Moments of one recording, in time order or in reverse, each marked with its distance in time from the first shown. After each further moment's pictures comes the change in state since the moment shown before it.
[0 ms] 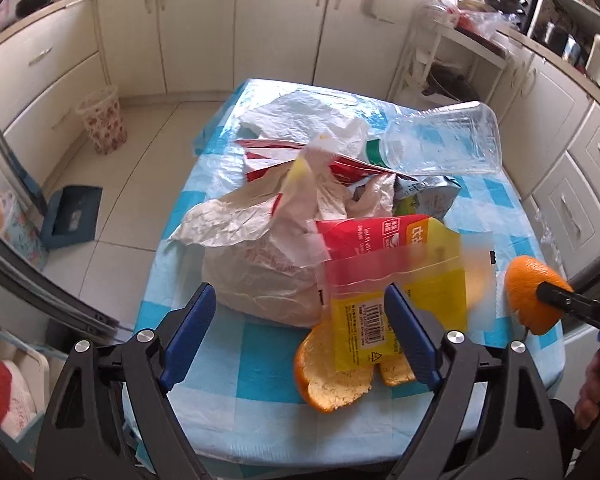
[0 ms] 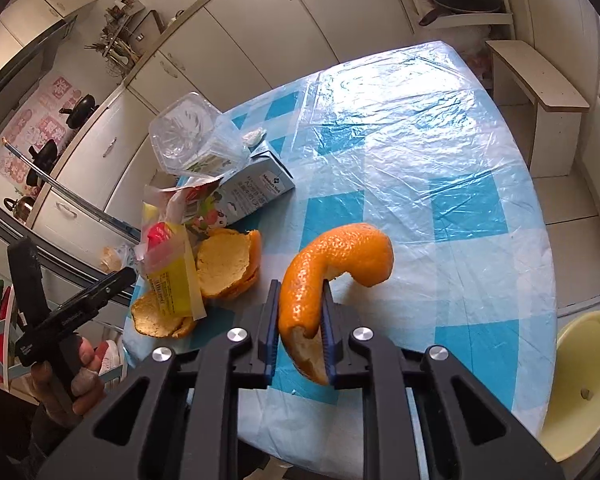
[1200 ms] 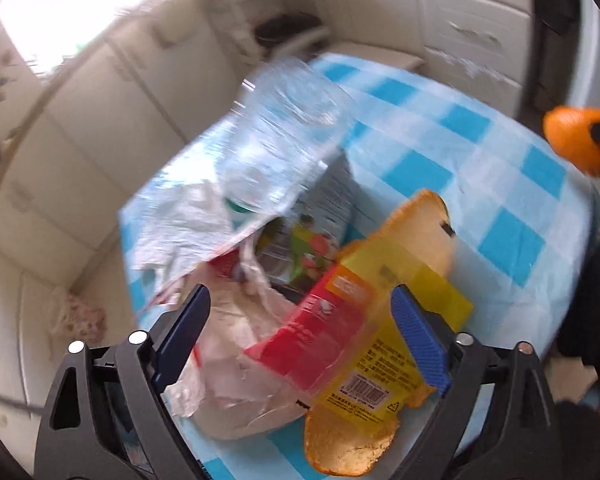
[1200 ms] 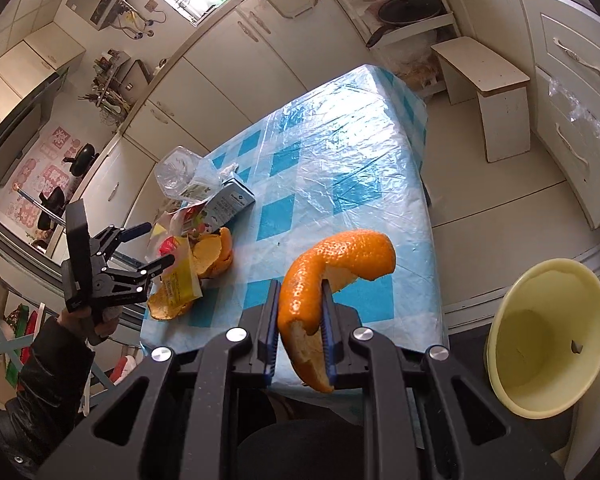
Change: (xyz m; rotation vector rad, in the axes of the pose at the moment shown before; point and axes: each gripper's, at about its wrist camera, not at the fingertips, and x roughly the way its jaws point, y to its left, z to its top) left arm 0.021 -0.088 0.033 0.841 0.050 -0.095; right arm -0.072 -0.057 -0.038 0.134 -0.109 0.021
